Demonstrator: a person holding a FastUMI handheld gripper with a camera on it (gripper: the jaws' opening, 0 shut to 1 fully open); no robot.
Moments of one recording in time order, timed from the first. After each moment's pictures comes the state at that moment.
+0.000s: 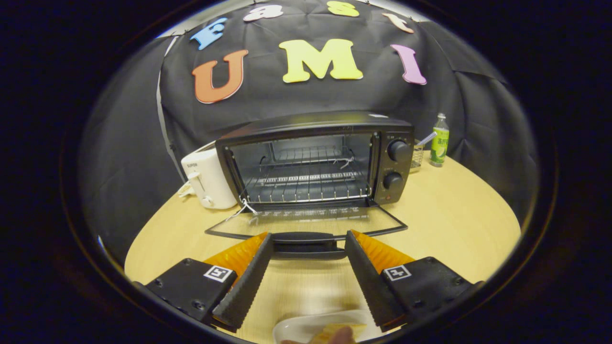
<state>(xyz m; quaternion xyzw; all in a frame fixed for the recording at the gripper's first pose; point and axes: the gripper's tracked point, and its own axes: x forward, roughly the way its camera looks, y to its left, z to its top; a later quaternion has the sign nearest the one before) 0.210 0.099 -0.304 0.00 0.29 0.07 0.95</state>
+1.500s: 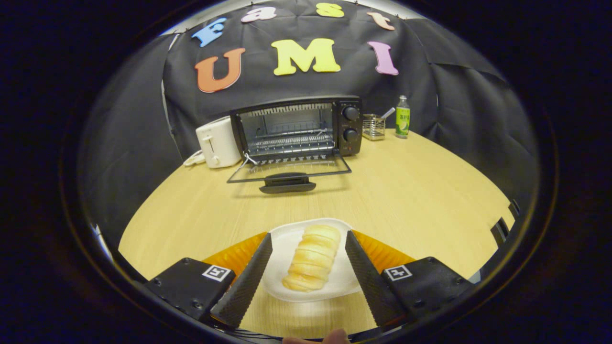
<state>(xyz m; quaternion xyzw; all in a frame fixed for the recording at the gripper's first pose) 0.047 0.050 -0.340 0.01 0.32 0.02 0.95</state>
